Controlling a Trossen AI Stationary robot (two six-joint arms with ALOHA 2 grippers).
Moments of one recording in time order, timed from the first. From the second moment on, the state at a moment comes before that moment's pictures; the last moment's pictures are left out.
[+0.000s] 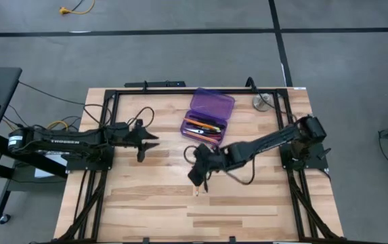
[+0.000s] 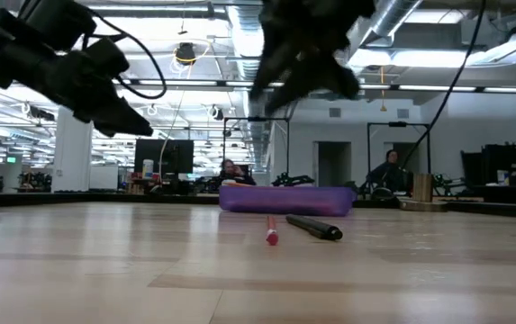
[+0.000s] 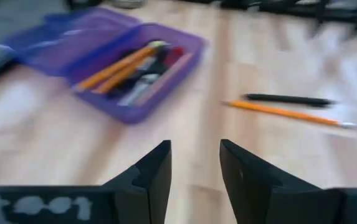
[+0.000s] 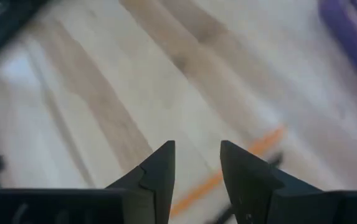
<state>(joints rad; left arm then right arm) 0.18 0.76 0.22 0.14 0.02 -0.07 0.26 1.81 1.37 -0.49 0.26 0.83</state>
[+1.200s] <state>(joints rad) -0.01 0.75 0.08 0.36 0.11 -0.15 0.35 2.02 1.49 -0.81 0.27 1.33</state>
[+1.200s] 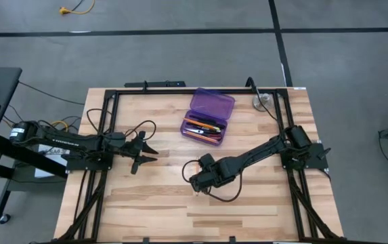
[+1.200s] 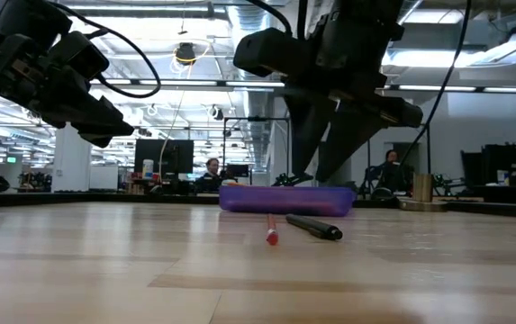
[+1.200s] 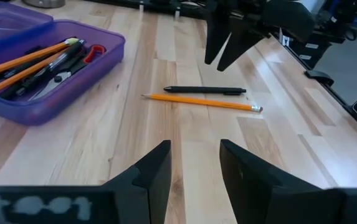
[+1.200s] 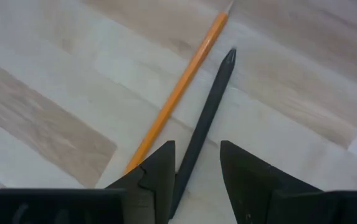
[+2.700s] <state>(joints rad) -0.01 0.75 0.08 0.36 0.10 -0.15 0.39 2.02 1.49 -0.77 0.37 1.30</state>
